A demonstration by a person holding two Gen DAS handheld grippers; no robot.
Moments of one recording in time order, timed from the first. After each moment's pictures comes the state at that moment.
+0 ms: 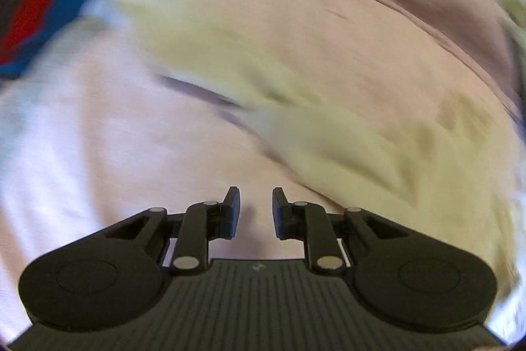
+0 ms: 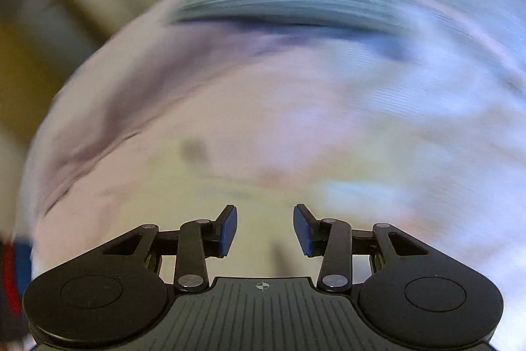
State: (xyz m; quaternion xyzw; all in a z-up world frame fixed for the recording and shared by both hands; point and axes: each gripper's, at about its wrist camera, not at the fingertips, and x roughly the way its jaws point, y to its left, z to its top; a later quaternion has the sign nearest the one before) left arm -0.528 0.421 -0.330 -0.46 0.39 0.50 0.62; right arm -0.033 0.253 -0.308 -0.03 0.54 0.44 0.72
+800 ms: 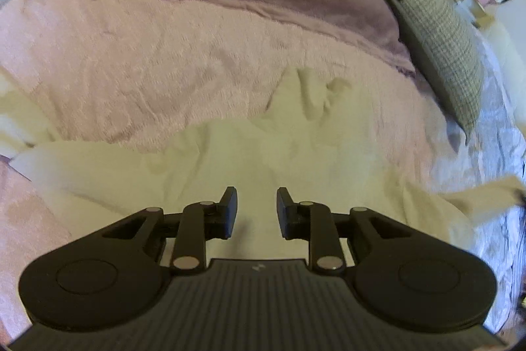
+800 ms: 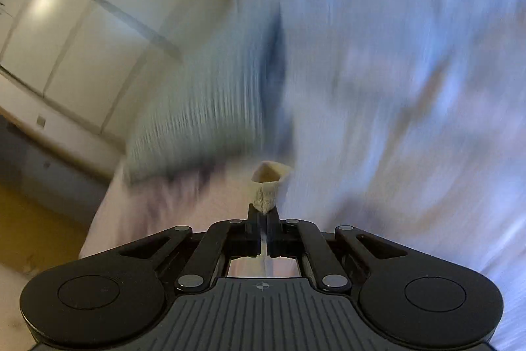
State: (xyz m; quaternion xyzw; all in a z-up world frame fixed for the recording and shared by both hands) left arm -0.351 0.434 -0.310 -0.42 0.37 0.41 0.72; right arm 0.118 0.163 -0.276 0.19 0.44 0.40 0.78
